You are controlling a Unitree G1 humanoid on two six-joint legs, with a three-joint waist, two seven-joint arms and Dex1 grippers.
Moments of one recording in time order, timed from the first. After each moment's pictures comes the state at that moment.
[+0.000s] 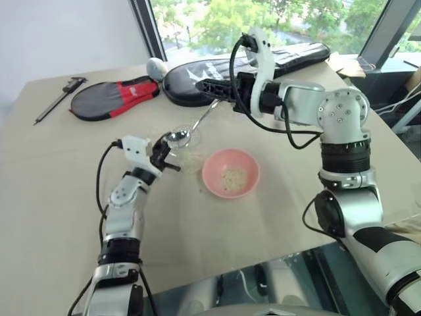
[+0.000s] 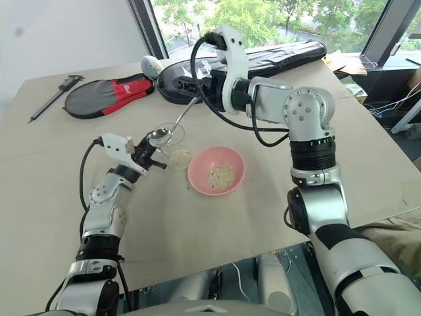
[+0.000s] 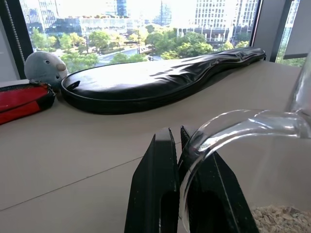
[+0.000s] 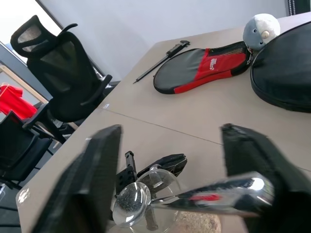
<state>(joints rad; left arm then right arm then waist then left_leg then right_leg) -0.32 0.35 0.19 0.28 -0.32 -0.15 -0.52 -1.15 -0.13 -0.08 0.14 0.92 1.17 0.16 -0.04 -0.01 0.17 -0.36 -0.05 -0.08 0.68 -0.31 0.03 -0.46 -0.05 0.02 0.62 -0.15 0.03</state>
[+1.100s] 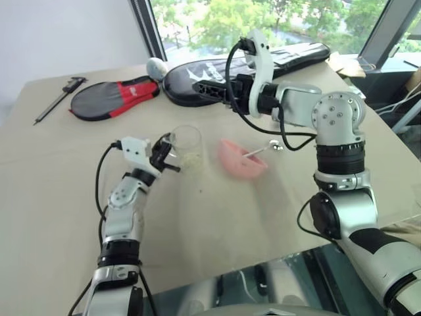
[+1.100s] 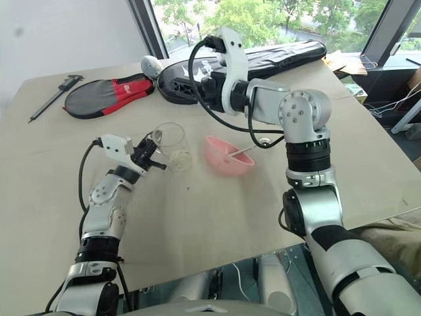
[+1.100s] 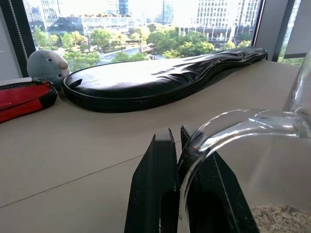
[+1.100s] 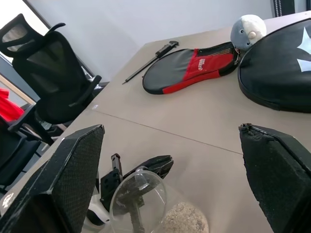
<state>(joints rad) -0.31 0.35 0.19 0.26 -0.32 -0.14 -0.51 -1.13 -0.10 -0.10 0.14 0.81 1.17 0.20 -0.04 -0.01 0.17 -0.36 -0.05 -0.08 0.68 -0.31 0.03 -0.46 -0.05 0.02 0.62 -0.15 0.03</state>
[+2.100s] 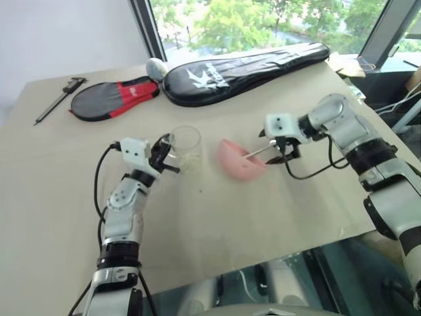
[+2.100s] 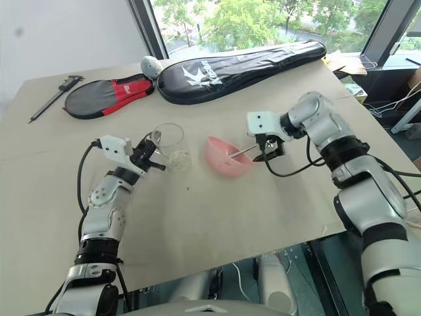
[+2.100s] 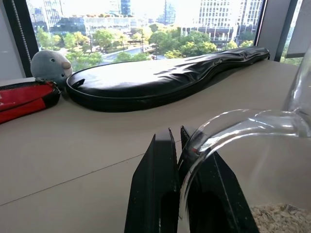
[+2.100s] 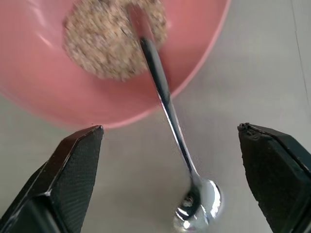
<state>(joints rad) -0.29 0.35 0.19 0.25 -0.32 -0.14 -0.50 -1.21 -0.51 0.55 0.88 -0.12 -0.14 1.36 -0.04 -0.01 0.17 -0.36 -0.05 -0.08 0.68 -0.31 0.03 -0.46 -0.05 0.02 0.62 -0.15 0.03</state>
